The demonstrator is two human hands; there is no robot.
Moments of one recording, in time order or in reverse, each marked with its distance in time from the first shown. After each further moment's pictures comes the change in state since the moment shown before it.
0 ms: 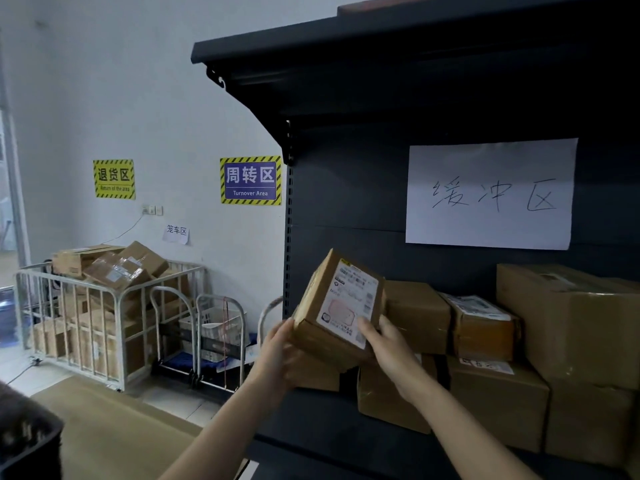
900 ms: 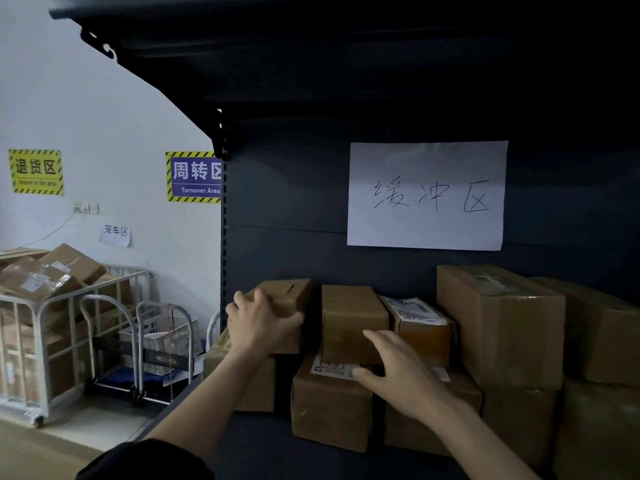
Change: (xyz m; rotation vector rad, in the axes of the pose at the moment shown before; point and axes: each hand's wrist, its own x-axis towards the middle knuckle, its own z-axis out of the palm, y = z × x) left_hand 0.087 0.004 0.086 1.324 0.323 0.375; right_hand -0.012 0.021 -0.104 -0.897 0.008 -0.095
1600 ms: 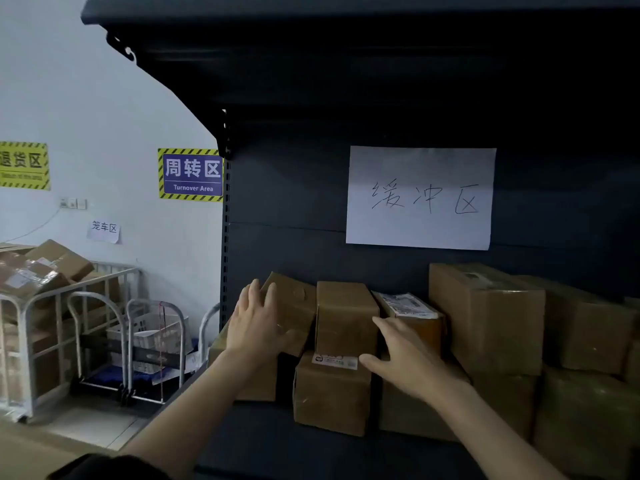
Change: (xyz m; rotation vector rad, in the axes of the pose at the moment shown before) left_hand -0.025 -0.016 -0.015 0.201 -0.048 0.308; right_hand -0.011 -0.012 -0.014 -0.125 0.009 0.064
